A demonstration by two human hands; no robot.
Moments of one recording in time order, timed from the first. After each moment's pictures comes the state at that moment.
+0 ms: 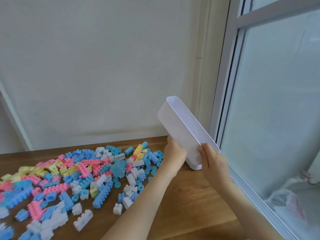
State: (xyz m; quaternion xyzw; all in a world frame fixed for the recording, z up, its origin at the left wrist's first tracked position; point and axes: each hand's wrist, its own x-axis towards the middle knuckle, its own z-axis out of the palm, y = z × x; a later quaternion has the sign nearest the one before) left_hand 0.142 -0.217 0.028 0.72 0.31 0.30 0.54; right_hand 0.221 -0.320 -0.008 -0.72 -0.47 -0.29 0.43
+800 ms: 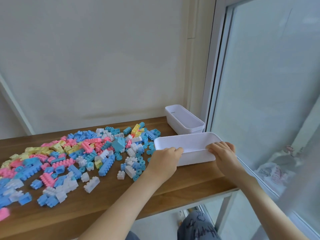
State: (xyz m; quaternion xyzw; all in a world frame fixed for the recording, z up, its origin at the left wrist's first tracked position) left_hand 0.053 -0.256 -0.022 0.97 0.09 0.23 -0.04; right_hand 0.236 -0.399 -0.067 -0.80 -0.48 -0.21 0.29
